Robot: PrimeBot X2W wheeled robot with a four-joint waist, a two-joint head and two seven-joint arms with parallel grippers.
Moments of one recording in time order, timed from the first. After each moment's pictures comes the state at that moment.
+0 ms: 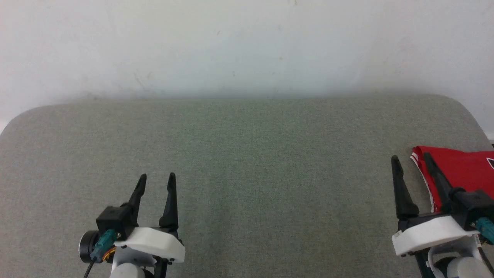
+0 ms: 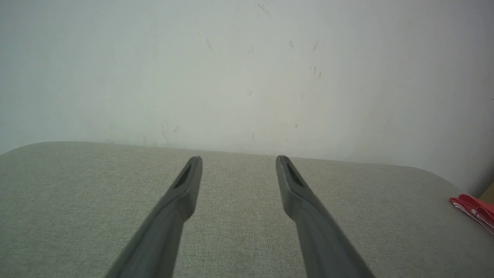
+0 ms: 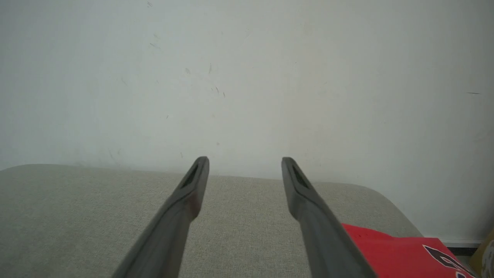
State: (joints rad) left arm -0.09 0.05 -0.03 0.25 -0.19 -0.05 -0.26; right arm -0.01 -0.06 -0.07 0.00 0.09 0.13 -0.15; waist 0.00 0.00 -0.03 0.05
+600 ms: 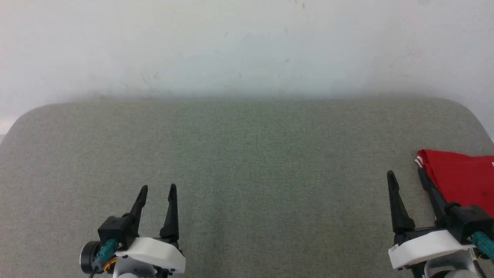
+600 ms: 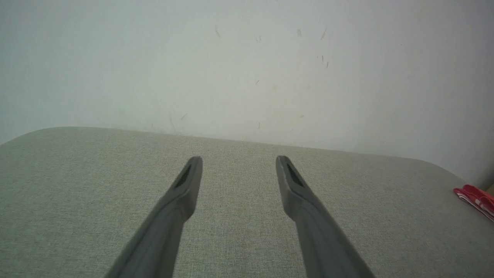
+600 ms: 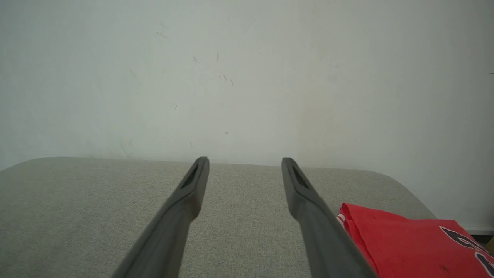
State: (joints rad) left arm -0.04 0.05 -0.03 0.24 -0.19 -0.05 -0.26; right arm 0.05 -0.05 -0.05 0.01 0.11 0.13 -0.18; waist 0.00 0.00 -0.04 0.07
